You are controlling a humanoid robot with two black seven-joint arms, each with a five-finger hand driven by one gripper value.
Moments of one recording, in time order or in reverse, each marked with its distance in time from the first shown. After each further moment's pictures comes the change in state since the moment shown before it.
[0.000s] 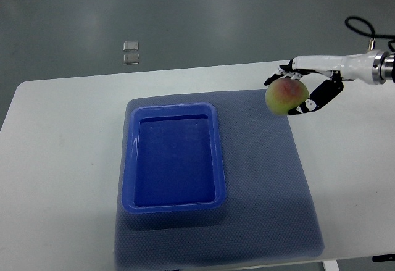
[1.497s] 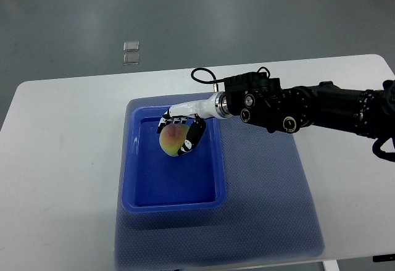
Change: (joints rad) left arm 0.001 0.000 0.003 0.000 0.000 -0.001 0.000; right arm -0.093 0.976 -0.193 -0.734 0.133 -0.021 -0.009
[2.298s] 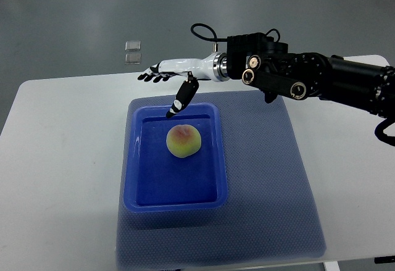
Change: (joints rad) left arm 0.000 0.000 -0.001 0.000 -0.001 0.001 0.000; right arm 0.072 -0.128 0.287 0.008 0.025 0.012 0.002
